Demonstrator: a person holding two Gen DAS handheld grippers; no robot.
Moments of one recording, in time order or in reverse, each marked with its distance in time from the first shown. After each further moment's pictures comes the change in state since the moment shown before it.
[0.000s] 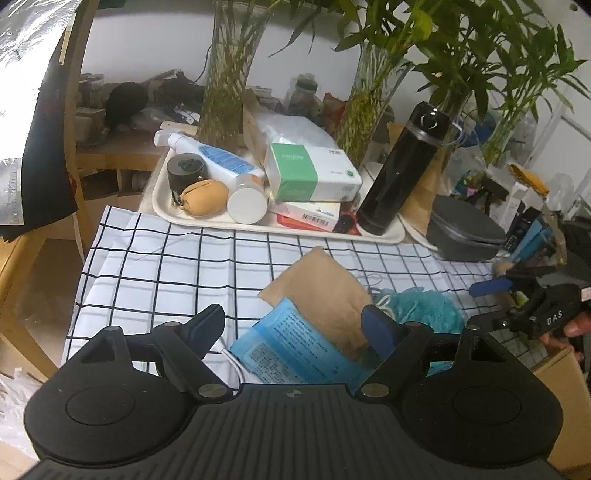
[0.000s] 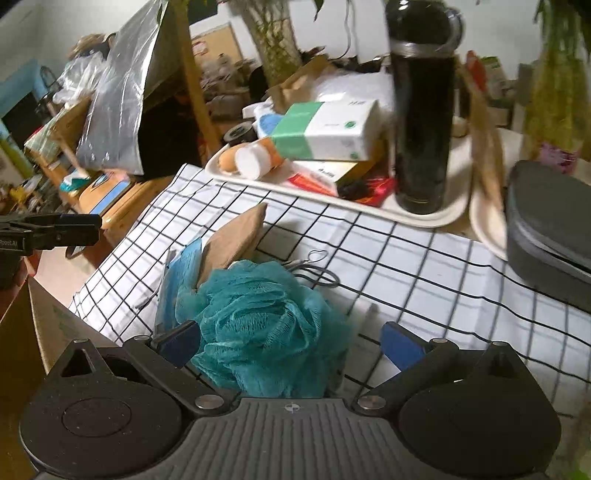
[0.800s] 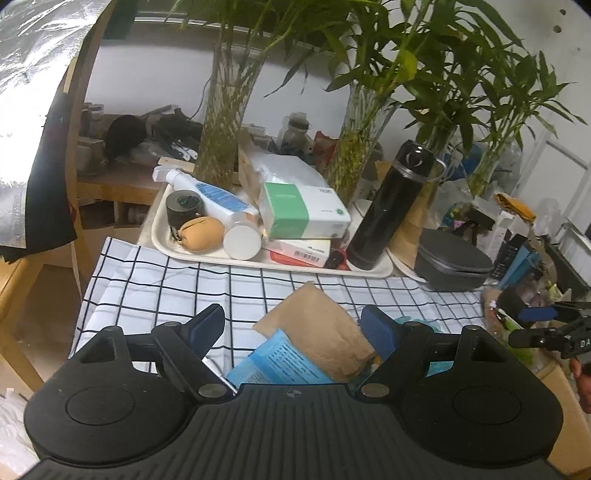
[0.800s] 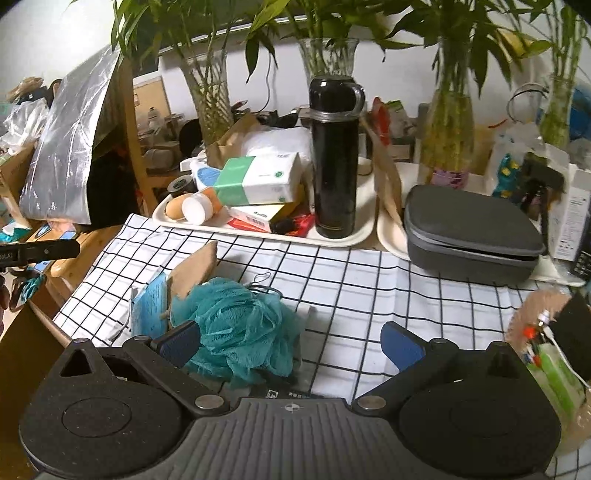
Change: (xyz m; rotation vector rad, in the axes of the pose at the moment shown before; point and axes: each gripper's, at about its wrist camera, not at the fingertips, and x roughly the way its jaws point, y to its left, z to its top) left arm -0.019 0.001 -0.002 -0.007 -0.133 -0.028; right arm -0.078 0.038 -0.037 0.108 -0.181 -0.282
